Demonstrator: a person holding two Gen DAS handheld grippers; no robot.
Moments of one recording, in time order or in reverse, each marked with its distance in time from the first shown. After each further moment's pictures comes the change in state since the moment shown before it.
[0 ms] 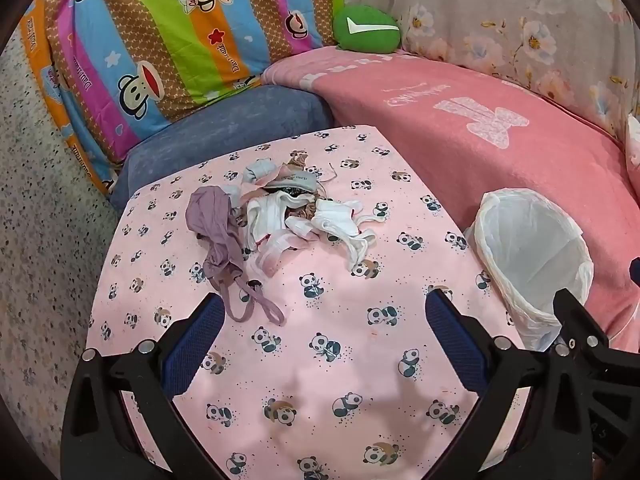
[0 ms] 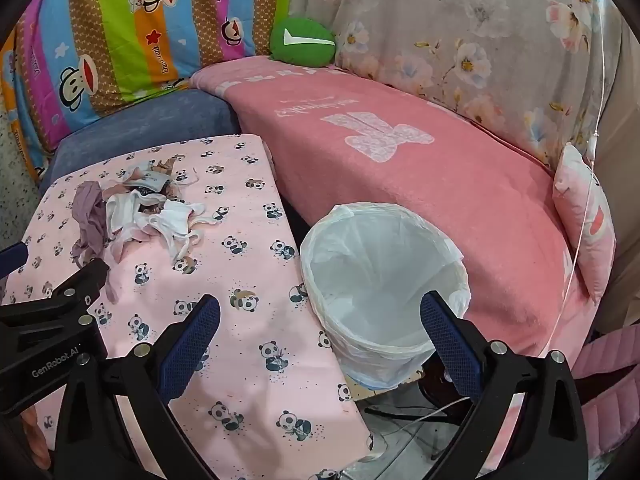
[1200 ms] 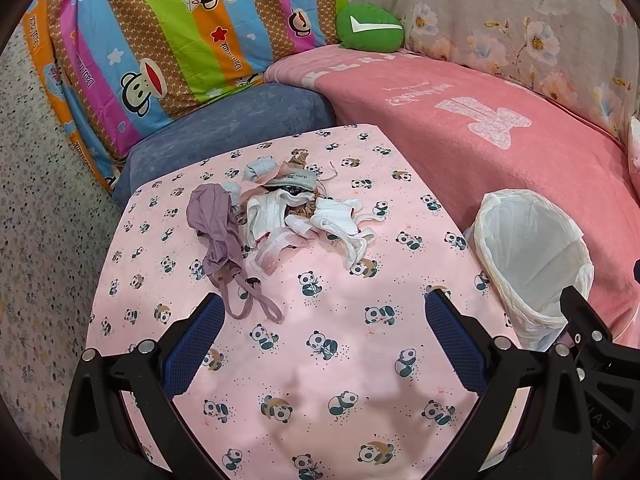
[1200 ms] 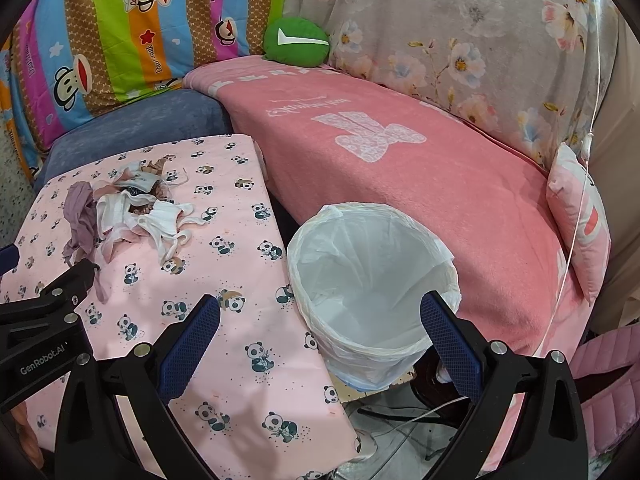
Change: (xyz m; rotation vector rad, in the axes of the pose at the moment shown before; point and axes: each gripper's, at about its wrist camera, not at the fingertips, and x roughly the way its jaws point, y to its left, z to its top) left arm -0.003 -0.004 0.000 -0.024 0.008 0.000; right arm 0.003 -0.006 0.000 -0.006 0.006 -0.015
